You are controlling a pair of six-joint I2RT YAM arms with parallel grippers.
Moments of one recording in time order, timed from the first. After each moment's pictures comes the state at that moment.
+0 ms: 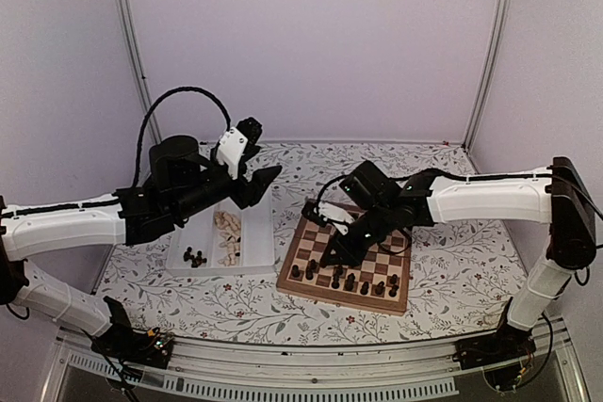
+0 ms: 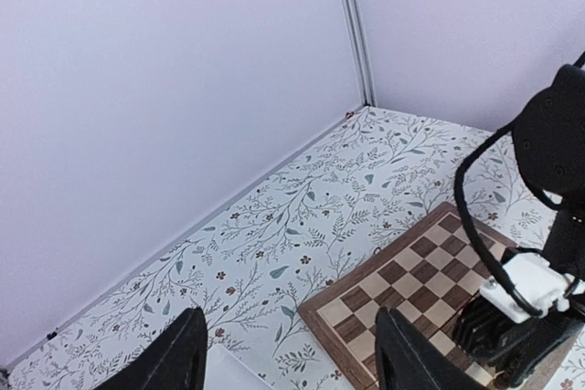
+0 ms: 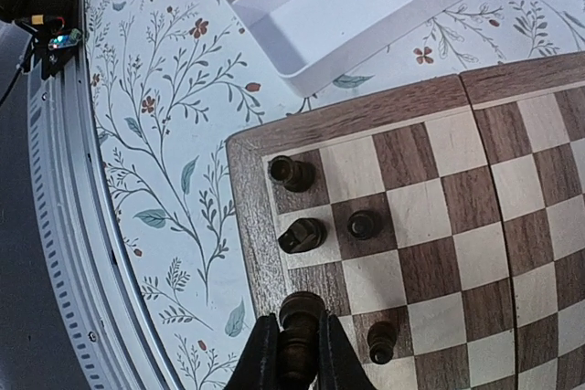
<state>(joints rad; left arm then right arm) -0.88 1.25 0.84 0.28 -0.17 0.21 0.95 1.69 1.17 -0.46 -0.32 -0.02</state>
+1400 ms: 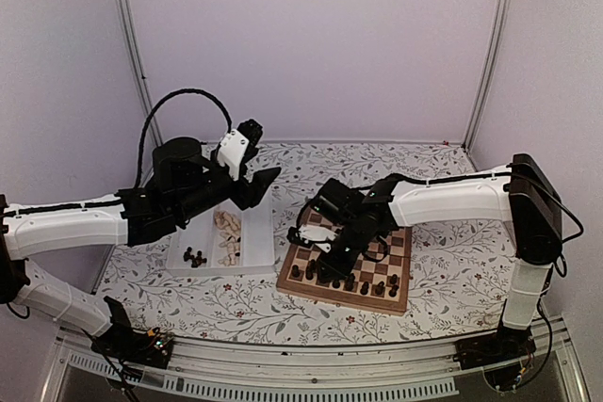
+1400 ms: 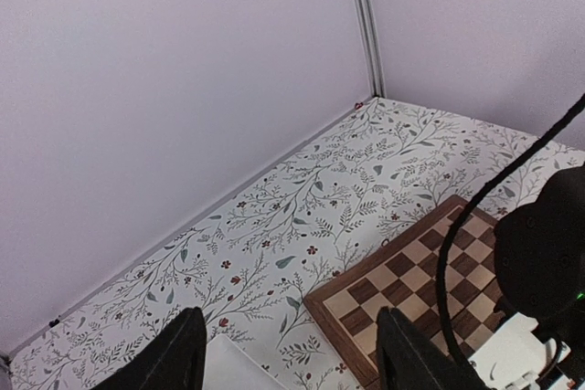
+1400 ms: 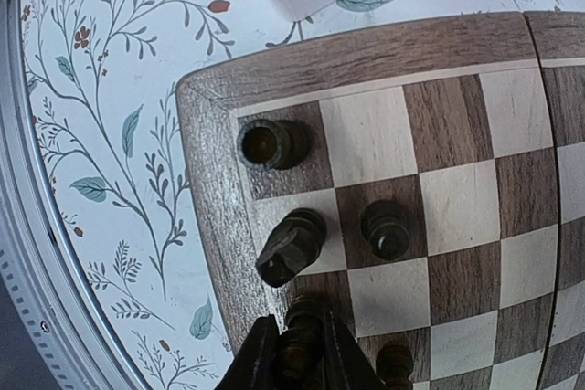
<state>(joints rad) -0.88 1.26 0.84 0.27 -0.21 0.20 1.03 1.90 1.35 -0.67 -0.21 -0.08</state>
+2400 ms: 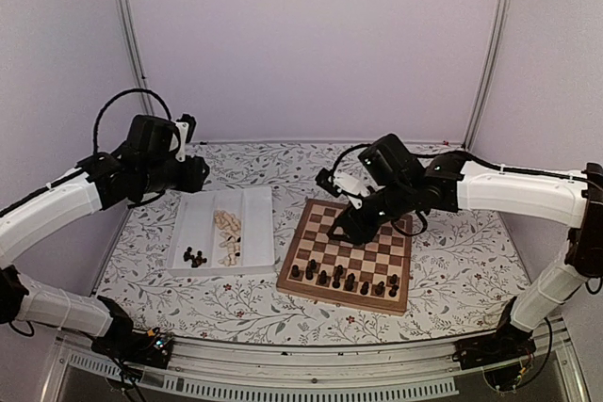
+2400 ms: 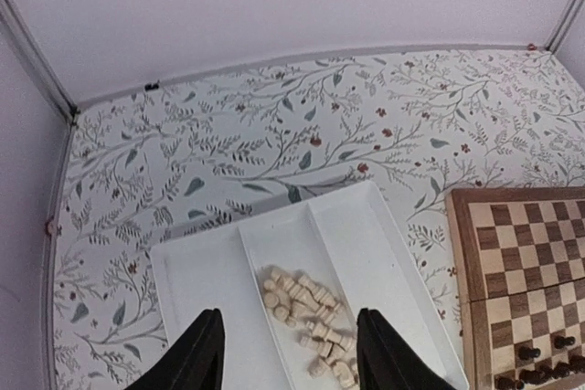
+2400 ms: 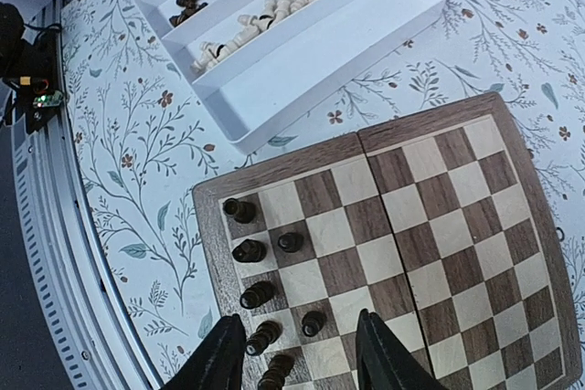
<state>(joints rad) -0.57 1.18 1.02 -0.40 -0.30 -0.19 0.94 1.59 1.24 -0.53 -0.19 -0.02</state>
